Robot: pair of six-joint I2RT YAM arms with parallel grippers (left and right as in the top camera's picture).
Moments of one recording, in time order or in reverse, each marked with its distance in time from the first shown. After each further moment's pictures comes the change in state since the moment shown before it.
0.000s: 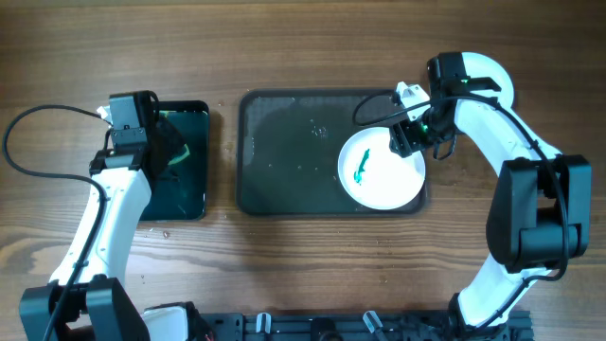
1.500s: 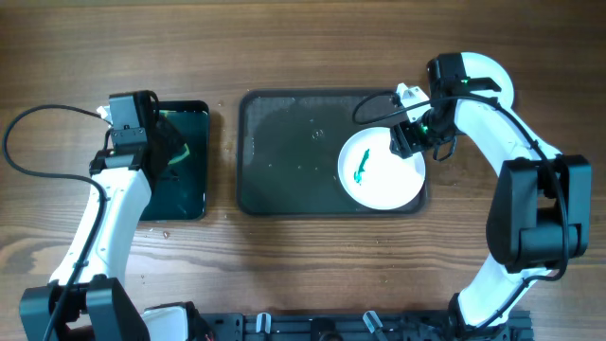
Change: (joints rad) left arm 0.000 0.000 0.000 0.004 0.000 0.000; right arm 0.000 0.000 0.000 -0.014 -0.004 0.010
